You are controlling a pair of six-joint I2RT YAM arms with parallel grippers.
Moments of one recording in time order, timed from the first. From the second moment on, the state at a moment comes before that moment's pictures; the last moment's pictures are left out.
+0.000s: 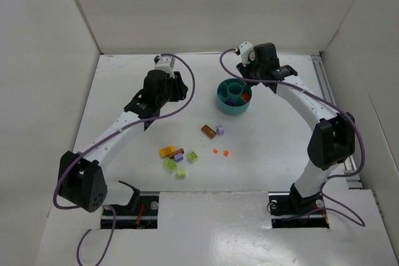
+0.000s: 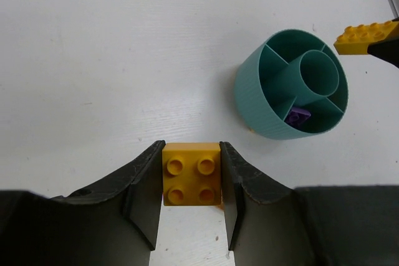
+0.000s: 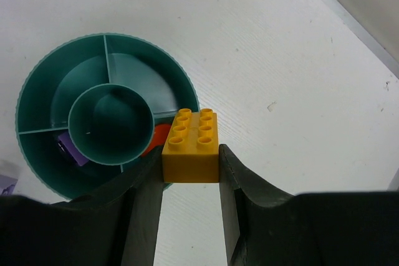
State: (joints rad) left arm -0.47 1.32 1.01 -0.10 -0.05 -0.39; right arm 0.35 1.72 1.52 -0.47 0.00 -0.37
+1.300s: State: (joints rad) left arm -0.44 1.41 1.10 -0.11 0.00 -0.39; right arm 0.36 1.78 1.62 -0.46 -0.03 -0.45
